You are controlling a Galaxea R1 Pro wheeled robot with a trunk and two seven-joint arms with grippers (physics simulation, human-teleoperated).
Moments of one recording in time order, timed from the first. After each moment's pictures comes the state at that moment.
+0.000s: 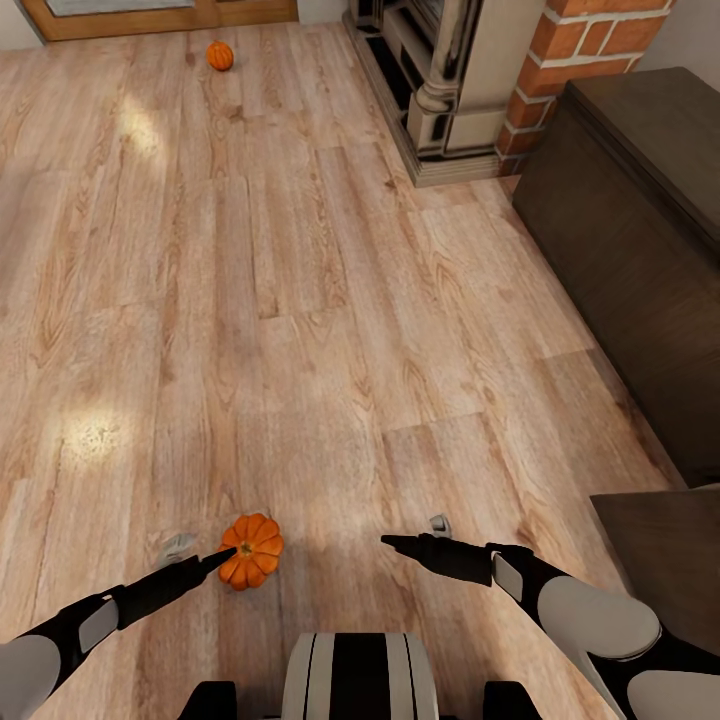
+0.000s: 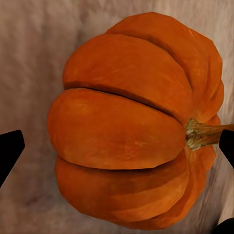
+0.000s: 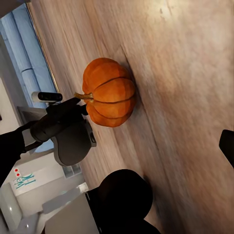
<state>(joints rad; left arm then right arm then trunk) -0.74 0.35 -0.72 -0.10 1.17 0.08 -0.93 -0.89 -0.03 -1.06 -0.02 0.83 0.31 1.18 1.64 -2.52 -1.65</state>
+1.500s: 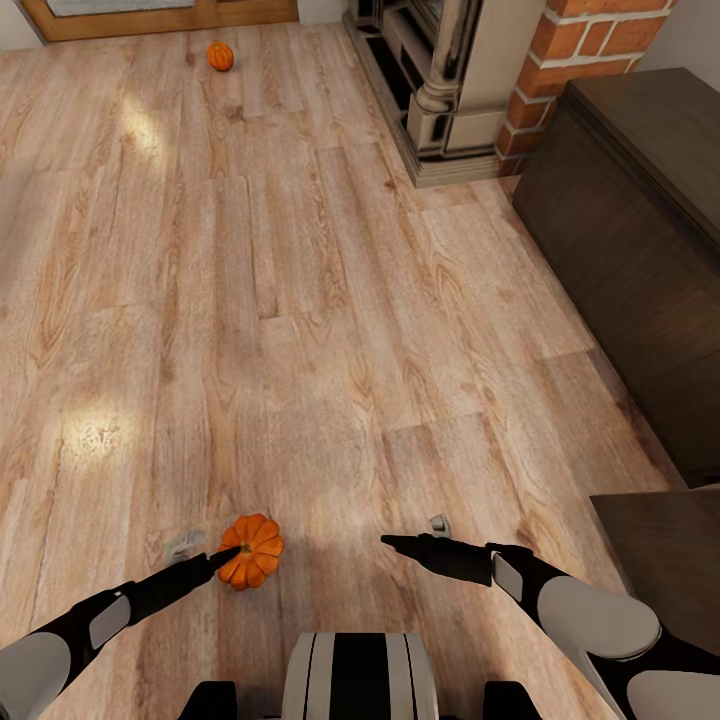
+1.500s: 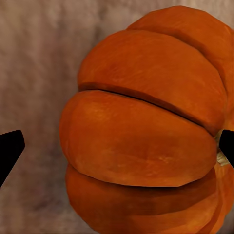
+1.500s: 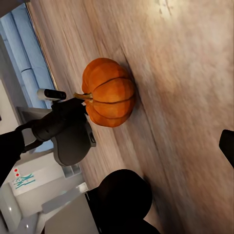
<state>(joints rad) -0.74 0.33 -0.72 -0.13 1.18 0.09 -0.81 -0.89 -0.03 -1.06 -0.02 0.83 0.31 1.17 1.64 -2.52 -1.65</state>
